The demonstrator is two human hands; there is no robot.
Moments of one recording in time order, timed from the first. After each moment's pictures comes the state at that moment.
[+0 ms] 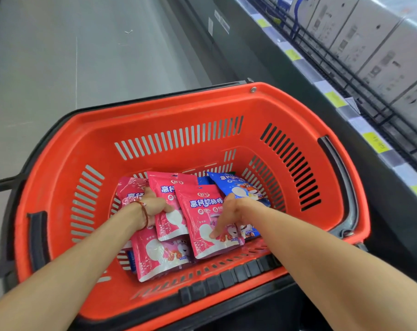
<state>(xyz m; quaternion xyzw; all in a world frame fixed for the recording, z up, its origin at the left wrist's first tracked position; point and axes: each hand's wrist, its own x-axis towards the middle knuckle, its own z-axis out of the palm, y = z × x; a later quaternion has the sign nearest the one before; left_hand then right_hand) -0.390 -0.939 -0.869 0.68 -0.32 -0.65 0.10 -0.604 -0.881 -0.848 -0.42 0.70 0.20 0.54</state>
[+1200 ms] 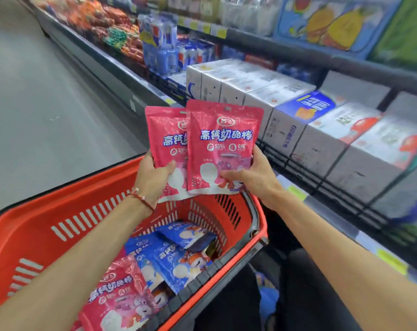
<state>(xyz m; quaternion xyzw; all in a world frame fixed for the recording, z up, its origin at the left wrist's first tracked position) -0.553 -0.927 -0.669 0.40 -0.58 -0.59 0.39 -0.735 -0.786 -0.657 -0.38 0.68 -0.56 0.27</state>
